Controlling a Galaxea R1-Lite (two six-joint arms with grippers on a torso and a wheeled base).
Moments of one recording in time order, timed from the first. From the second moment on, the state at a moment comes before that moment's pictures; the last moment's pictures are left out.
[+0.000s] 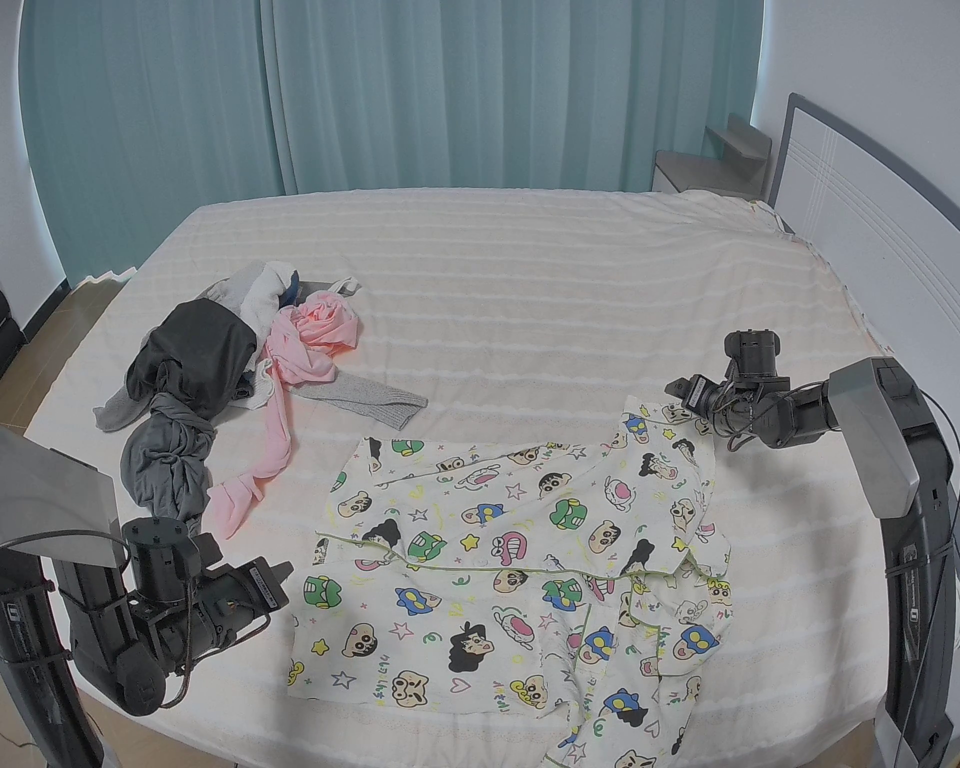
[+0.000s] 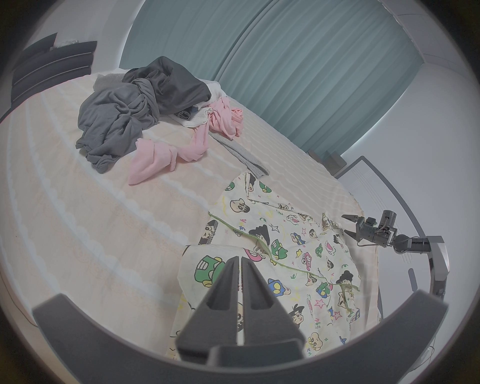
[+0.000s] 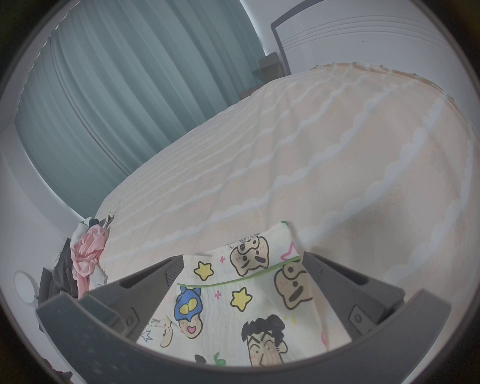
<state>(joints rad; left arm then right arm) -0.19 2.11 -0.11 -1.55 -0.10 -0.61 0.08 2.56 -1.80 -0.28 -0.03 0.51</state>
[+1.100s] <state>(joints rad) -0.21 2.19 -1.13 -0.55 0.05 -0.41 0.01 1.84 -0.56 -1.00 0.23 0.50</state>
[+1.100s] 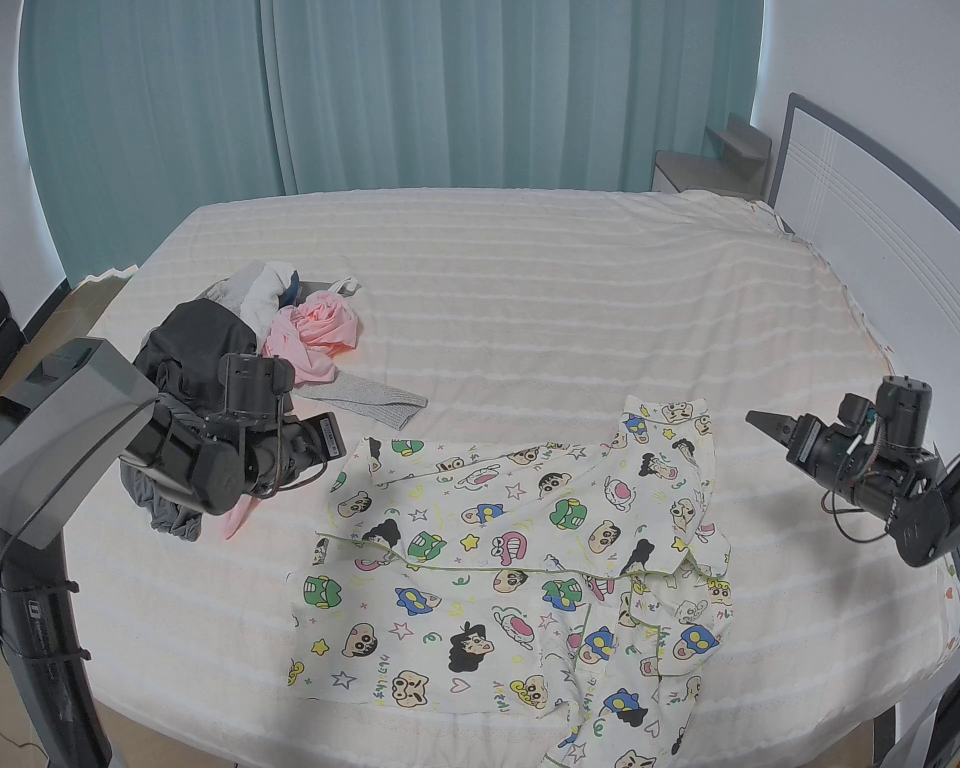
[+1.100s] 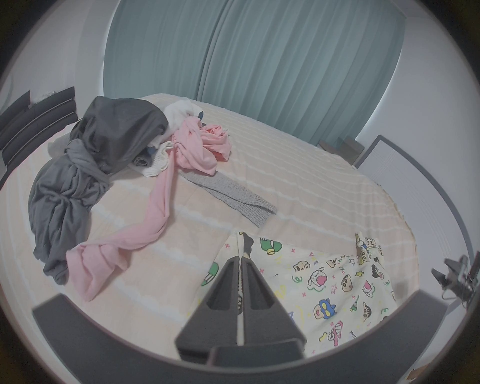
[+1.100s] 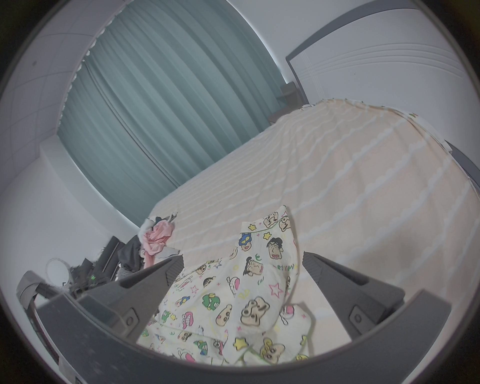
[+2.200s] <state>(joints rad) -0.28 2.47 -1.44 -0.43 0.05 -0.42 -0.08 1.75 -0.30 -1.15 0.40 0.49</state>
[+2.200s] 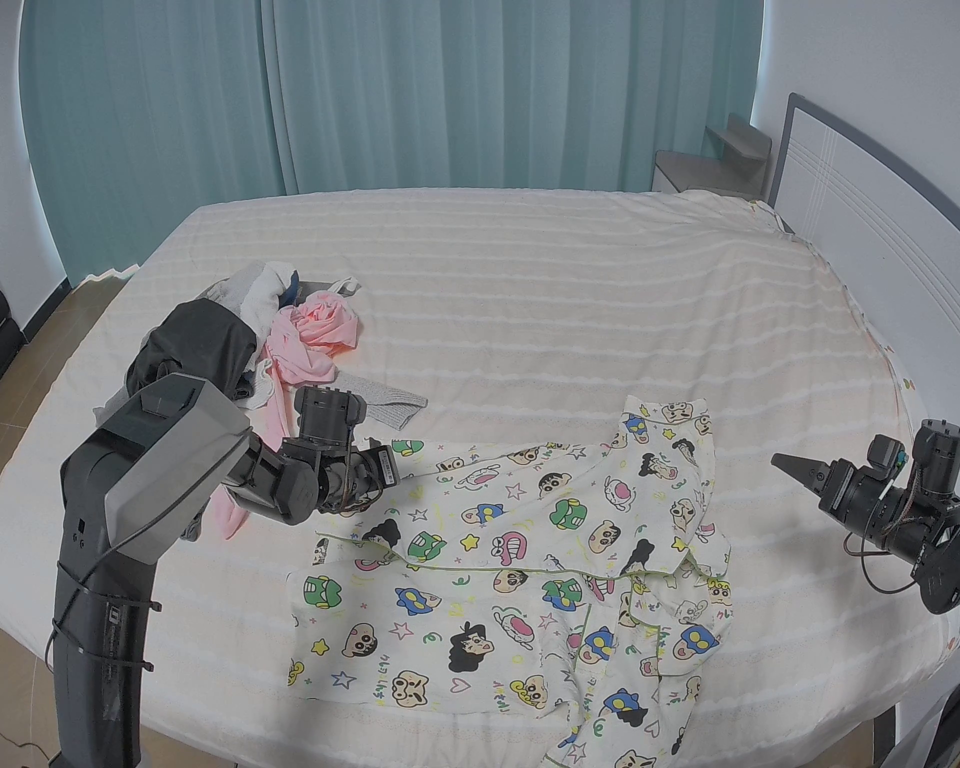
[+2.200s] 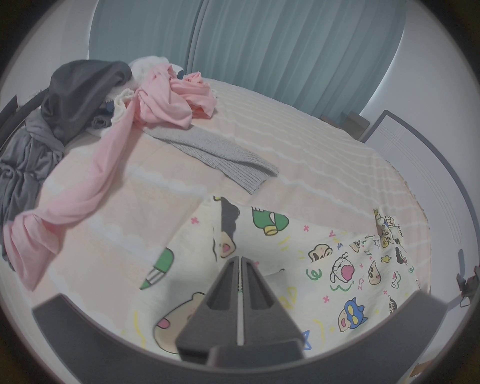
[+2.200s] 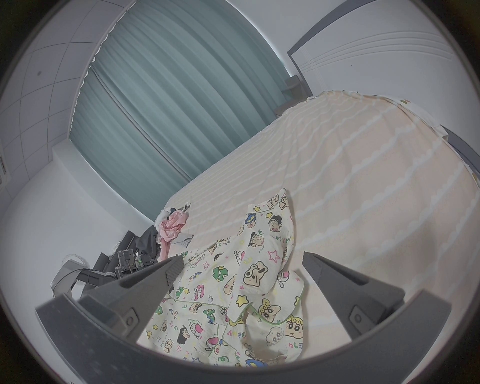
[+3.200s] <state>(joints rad) -0.32 2.55 -1.50 -0.43 0.09 -0.43 -0.08 1.75 -0.30 -1.15 0.40 0.49</state>
